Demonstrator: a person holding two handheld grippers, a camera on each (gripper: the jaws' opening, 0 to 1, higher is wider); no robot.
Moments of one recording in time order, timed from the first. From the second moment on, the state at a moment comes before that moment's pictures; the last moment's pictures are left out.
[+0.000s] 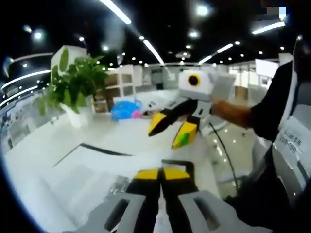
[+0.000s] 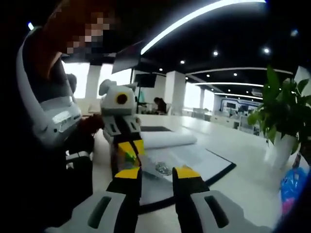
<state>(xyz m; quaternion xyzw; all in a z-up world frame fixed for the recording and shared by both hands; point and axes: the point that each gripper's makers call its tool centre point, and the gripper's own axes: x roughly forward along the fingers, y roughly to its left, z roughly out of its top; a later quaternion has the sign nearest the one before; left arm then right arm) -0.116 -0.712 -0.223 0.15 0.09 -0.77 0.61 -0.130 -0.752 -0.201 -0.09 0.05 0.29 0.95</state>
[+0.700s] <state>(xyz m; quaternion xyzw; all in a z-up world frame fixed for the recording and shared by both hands) -0.055 -0.644 -0.156 0.09 0.03 -0.71 0.70 -0.104 -0.733 -0.206 -0.10 0.06 0.31 0.94</state>
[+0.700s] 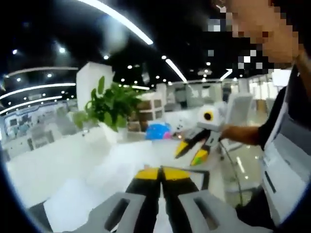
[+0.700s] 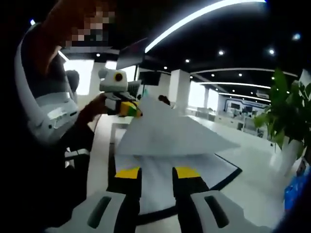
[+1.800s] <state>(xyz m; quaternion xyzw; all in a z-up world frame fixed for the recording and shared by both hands) -0.021 -0.558 -0.152 -0.01 0.03 -0.63 0.78 -0.028 -0.666 -0.195 -0.13 0.04 0.40 0.91</state>
